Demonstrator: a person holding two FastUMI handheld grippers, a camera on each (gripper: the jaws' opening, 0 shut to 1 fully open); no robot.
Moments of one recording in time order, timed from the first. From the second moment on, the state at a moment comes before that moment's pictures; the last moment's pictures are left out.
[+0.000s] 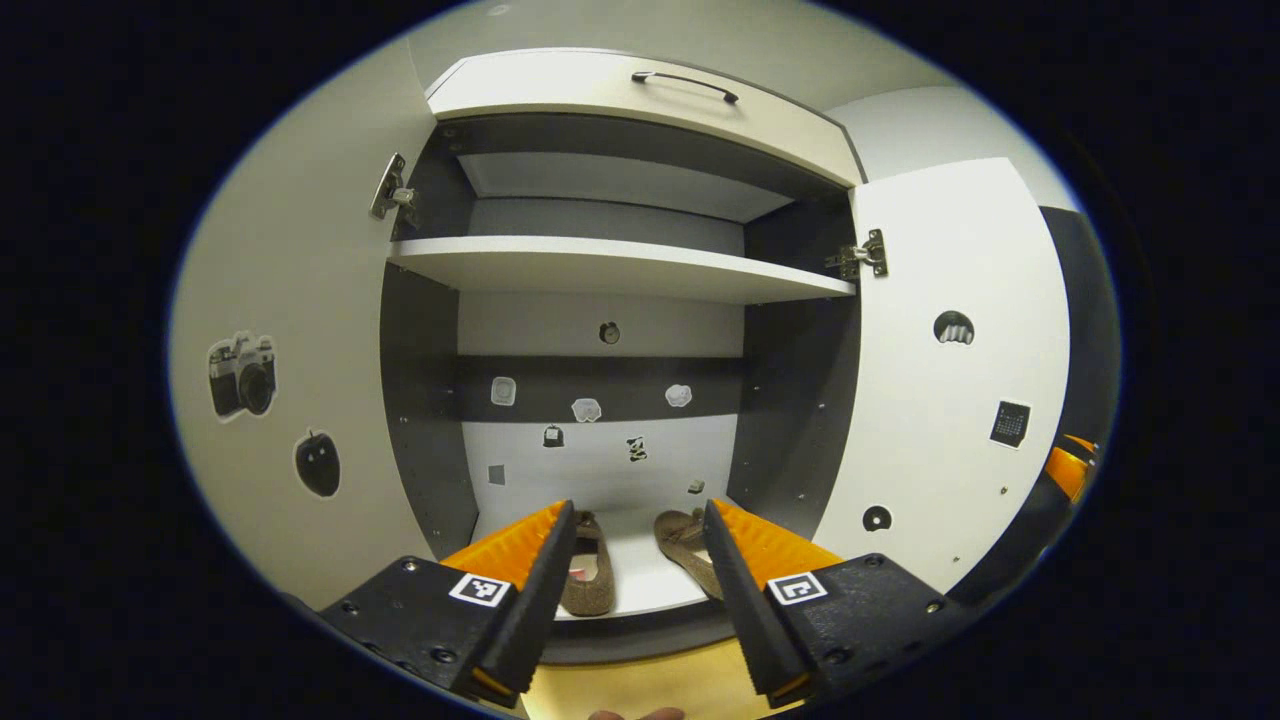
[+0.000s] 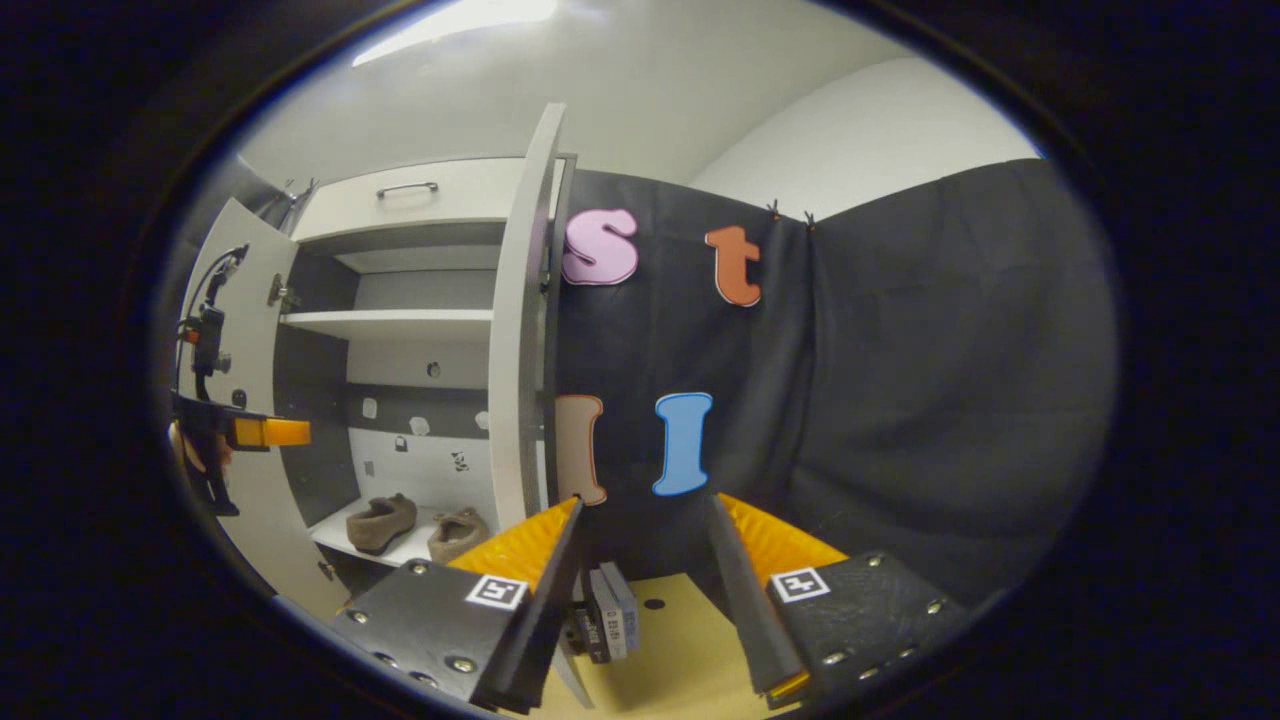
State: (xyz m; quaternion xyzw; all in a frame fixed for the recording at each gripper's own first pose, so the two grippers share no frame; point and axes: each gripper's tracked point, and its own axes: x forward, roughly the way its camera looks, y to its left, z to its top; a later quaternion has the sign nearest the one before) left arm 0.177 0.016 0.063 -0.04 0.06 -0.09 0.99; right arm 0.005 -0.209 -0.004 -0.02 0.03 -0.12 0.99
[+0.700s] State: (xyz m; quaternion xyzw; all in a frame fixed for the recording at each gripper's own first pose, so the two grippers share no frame) left arm 0.167 0.038 0.048 -0.06 0.07 -0.06 0.99; right arm 0.022 -0.187 -0.009 0.01 0.04 -0.05 1.00
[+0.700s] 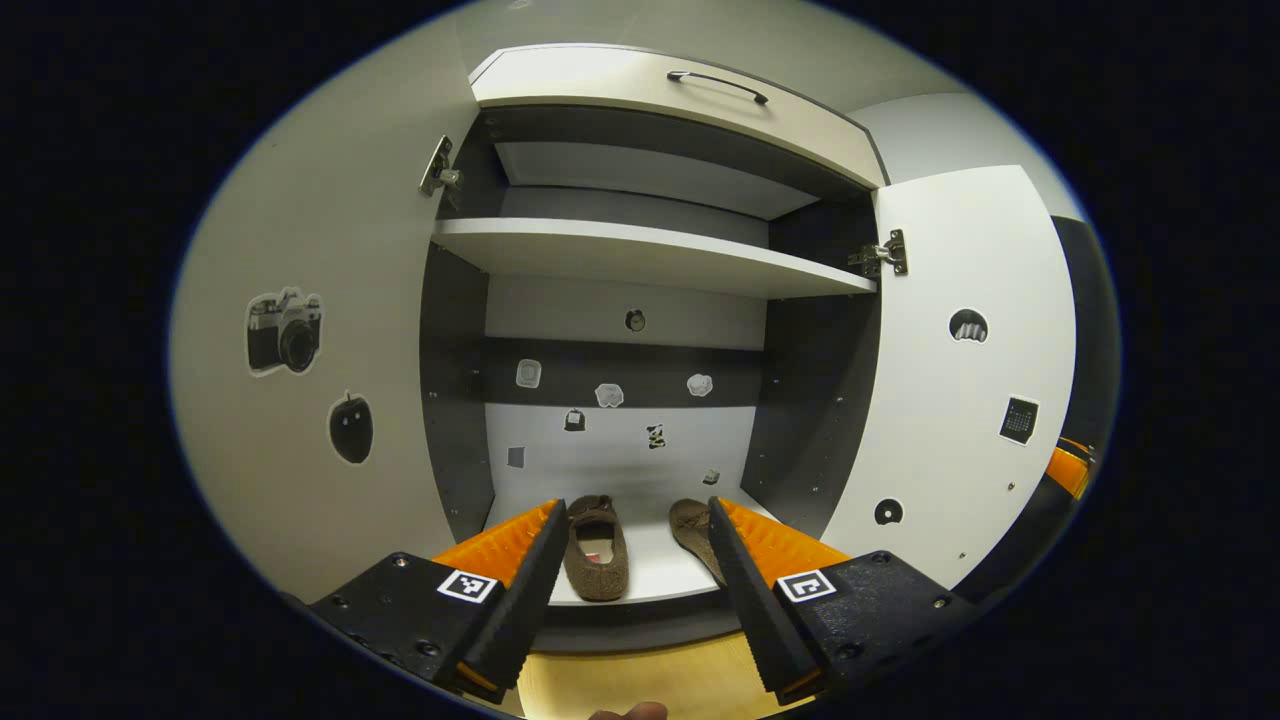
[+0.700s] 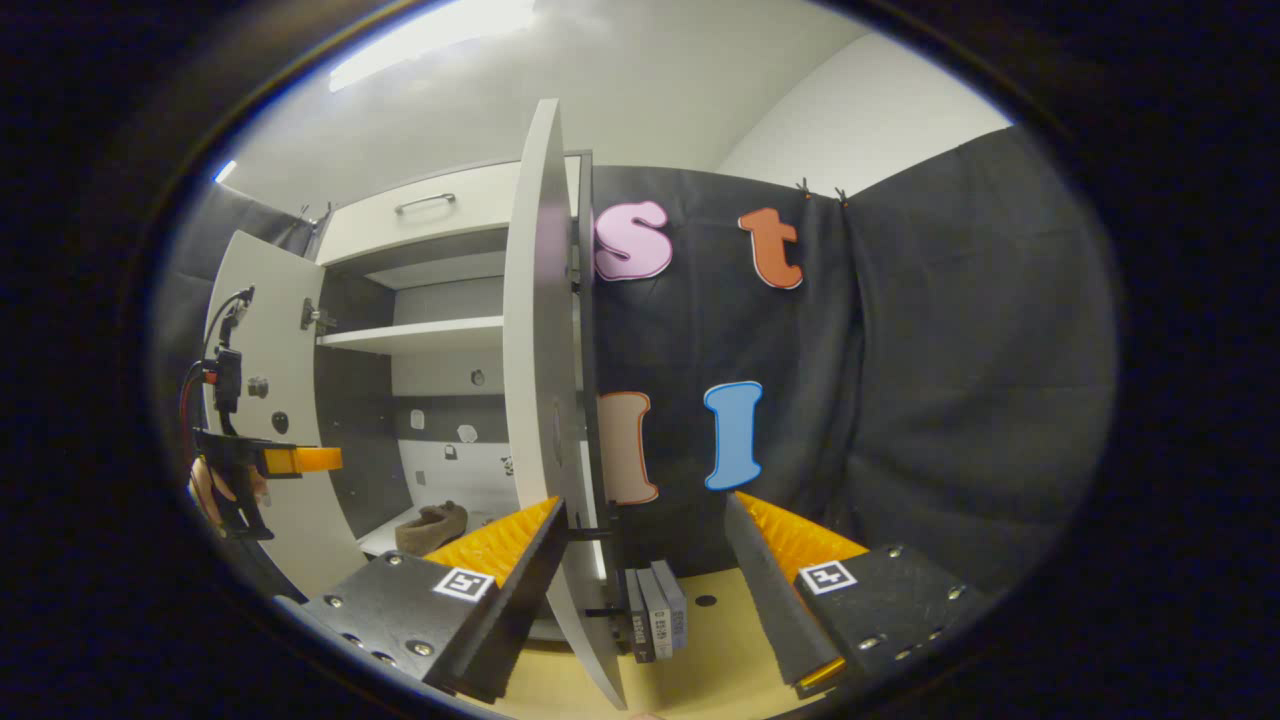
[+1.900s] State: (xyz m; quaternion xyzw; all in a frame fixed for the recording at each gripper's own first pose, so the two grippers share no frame) left arm 0.132 0.031 0.046 -0.07 0.08 -0.05 0.99; right arm 0.048 -0.084 -0.014 0.01 0.07 0.09 0.99
